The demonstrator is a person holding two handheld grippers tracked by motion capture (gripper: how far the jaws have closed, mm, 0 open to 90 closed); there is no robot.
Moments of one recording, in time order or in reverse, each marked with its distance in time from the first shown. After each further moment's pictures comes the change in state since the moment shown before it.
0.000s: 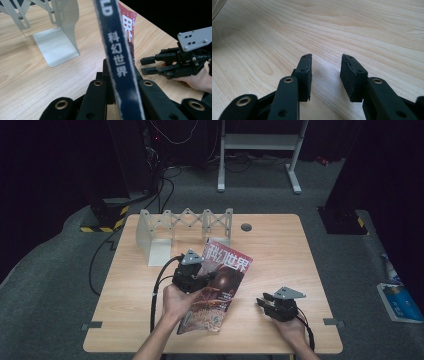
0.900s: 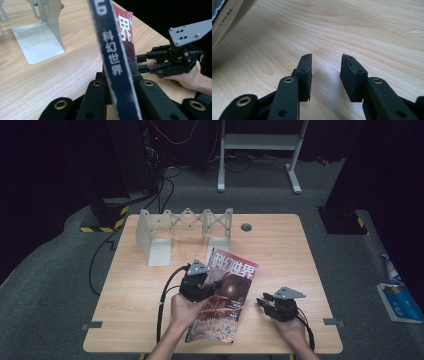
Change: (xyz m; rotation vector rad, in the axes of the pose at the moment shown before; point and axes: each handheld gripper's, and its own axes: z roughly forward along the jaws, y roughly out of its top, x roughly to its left) left arm -0.015 -0.021 0.018 -0.036 -0.051 -0.019; right arm 0.000 0.000 0.000 -0.001 0.001 0.004
